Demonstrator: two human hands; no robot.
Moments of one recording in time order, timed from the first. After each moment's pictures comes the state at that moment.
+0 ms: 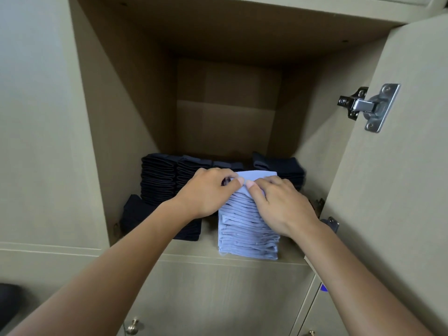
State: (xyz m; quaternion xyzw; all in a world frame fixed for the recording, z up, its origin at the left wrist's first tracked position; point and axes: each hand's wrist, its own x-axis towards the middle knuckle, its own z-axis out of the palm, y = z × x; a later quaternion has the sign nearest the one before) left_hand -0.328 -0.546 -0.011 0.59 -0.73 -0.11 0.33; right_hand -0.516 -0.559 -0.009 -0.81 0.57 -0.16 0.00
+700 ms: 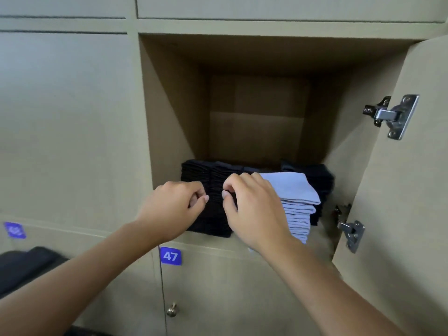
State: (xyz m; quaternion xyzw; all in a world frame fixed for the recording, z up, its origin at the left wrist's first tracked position) left_hand -0.256 -0.435 -0.009 0.68 -0.67 0.10 0.29; right_hand -0.436 -0.489 -0.009 -0.85 0.36 -0.39 -0.08
